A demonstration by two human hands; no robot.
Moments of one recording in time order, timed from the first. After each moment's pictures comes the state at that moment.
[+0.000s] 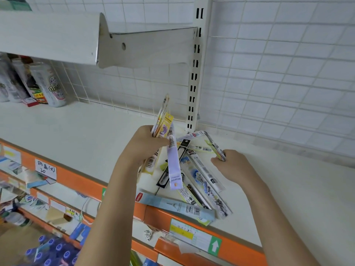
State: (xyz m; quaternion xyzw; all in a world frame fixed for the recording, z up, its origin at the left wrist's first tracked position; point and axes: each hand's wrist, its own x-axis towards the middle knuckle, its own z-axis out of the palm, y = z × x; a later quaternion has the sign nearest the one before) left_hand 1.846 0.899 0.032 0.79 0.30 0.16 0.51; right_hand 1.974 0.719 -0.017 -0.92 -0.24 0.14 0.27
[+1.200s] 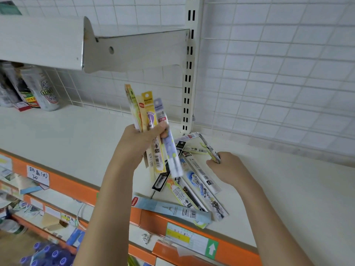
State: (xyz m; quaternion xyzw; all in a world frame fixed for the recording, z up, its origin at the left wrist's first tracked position) left_hand 1.848 0.893 0.038 0.64 0.27 0.26 0.67; right_hand 1.977 0.720 -0.024 -0.92 -0.23 0.15 0.29
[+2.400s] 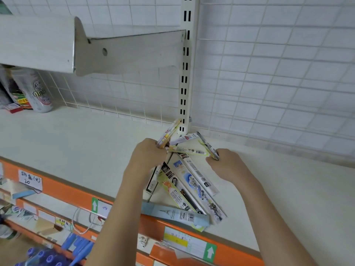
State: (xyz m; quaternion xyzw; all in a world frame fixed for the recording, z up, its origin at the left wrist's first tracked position) left_hand 1.879 0.894 0.003 0.86 0.36 0.08 0.35; right_hand 1.985 0.721 -0.017 -0.93 -0.25 0.13 0.26
